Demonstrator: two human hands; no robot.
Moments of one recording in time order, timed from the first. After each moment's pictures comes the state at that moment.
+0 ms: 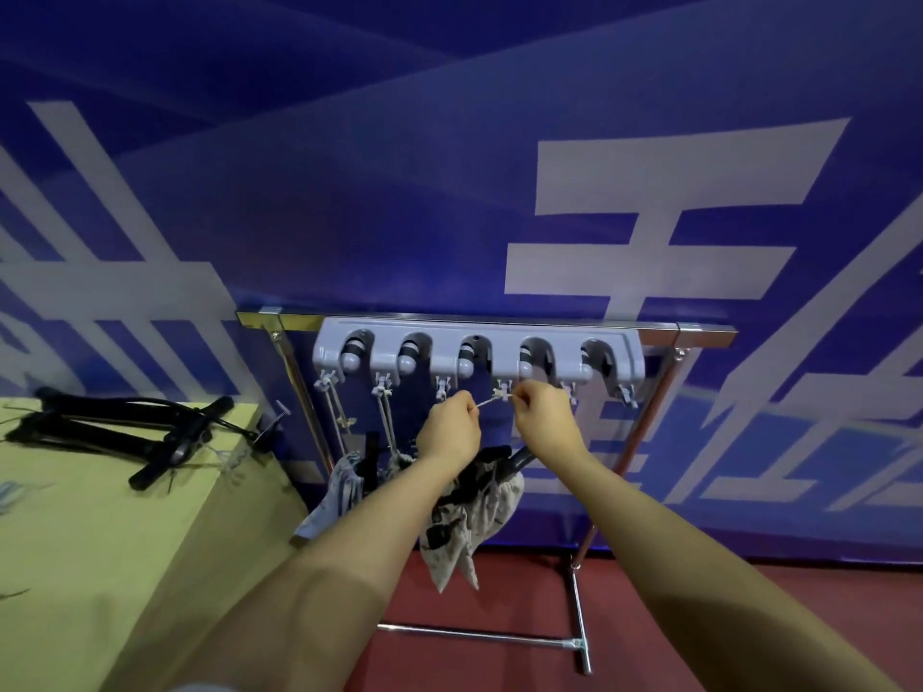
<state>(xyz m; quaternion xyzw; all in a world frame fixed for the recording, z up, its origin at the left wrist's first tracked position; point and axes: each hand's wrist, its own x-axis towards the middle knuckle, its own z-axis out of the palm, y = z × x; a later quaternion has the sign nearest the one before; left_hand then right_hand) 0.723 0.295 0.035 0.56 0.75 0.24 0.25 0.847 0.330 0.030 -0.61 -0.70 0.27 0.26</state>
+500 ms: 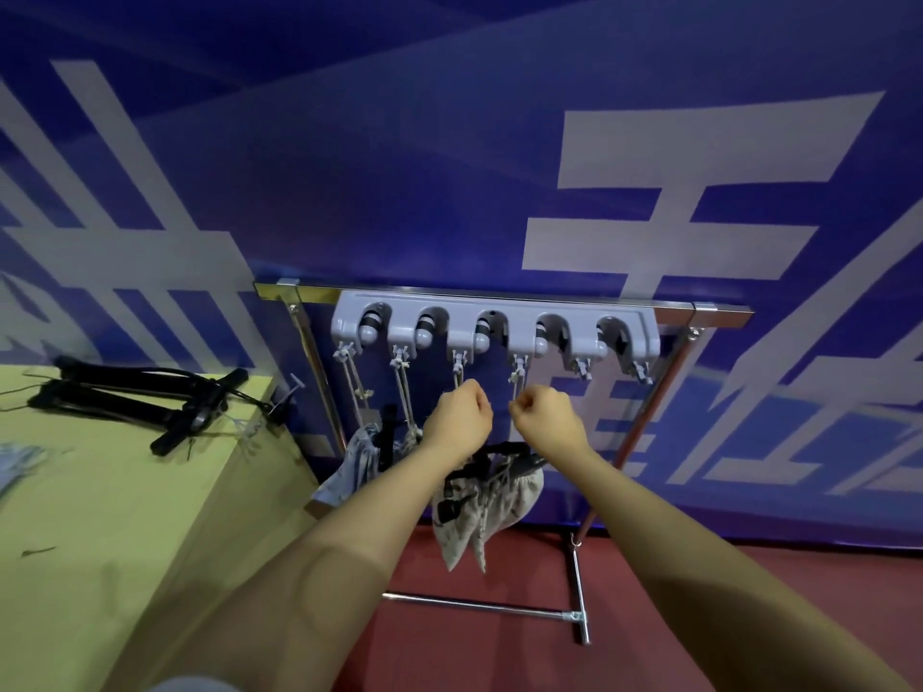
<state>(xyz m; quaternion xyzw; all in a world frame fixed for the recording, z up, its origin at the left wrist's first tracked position) 0.711 0.274 0.032 0.58 0.73 0.23 0.28 0.839 0.298 0.024 -0.62 -0.70 0.30 0.18</state>
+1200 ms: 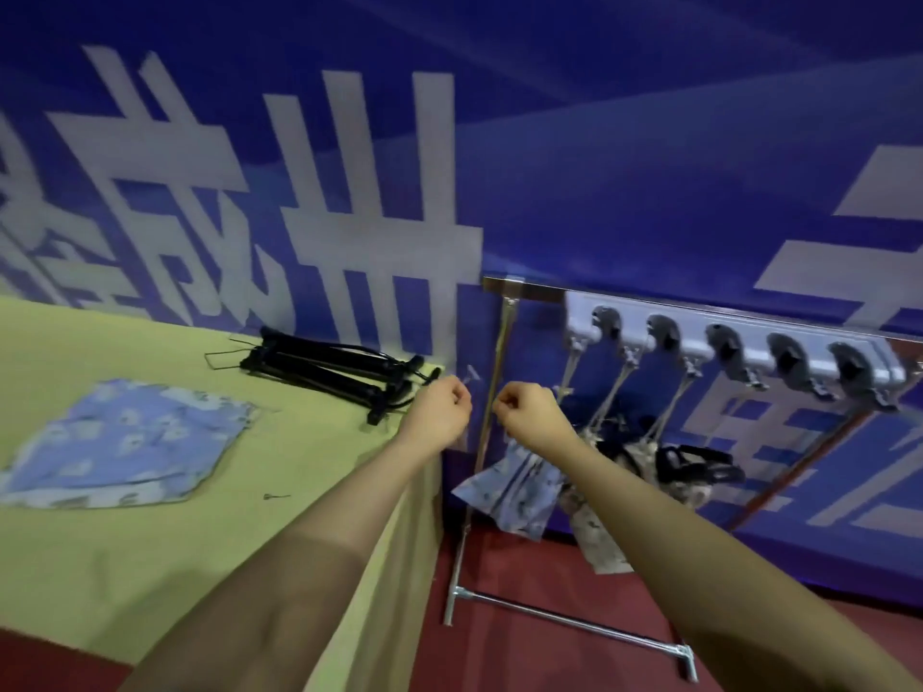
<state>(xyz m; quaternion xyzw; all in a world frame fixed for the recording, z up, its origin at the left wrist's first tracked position) 0.401 0.164 0.037 0.50 0.75 0.33 0.28 0.541 0.206 0.045 -0.53 -0.76 0.35 0.17</state>
